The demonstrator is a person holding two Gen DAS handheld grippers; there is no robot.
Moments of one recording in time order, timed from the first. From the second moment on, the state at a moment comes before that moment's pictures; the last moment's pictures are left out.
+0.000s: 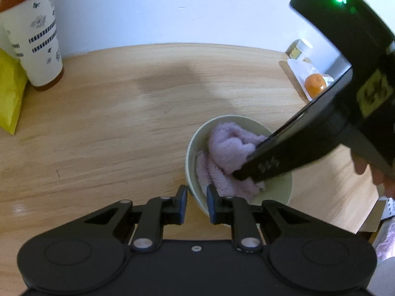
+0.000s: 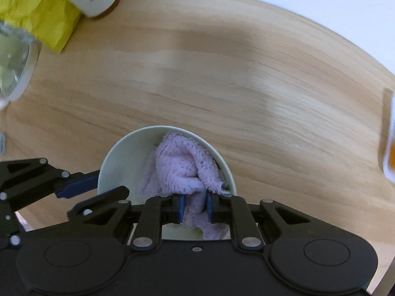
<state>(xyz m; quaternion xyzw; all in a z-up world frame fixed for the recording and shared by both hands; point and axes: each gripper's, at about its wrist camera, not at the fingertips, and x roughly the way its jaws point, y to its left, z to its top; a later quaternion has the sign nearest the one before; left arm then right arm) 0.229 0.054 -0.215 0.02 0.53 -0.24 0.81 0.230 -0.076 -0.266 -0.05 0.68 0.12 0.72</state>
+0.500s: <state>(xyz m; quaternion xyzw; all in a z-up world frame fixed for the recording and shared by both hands) 0.226 0.054 -0.216 0.02 0.51 -0.22 0.83 0.240 -0.055 -0.279 -0.14 0.70 0.27 0.64</state>
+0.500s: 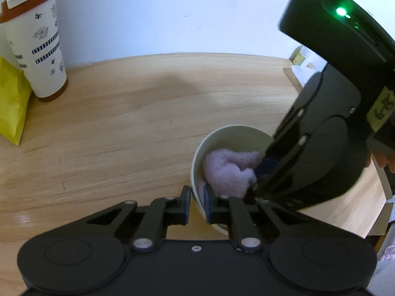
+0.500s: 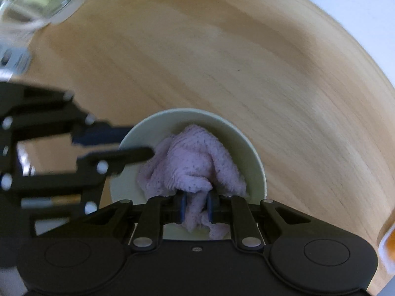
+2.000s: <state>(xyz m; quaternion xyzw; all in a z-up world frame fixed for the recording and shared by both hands) 0.241 0.077 -0.223 -0.09 0.56 -0.19 0.80 0.228 -0.085 -0.282 -0.10 0.63 0.35 0.69</state>
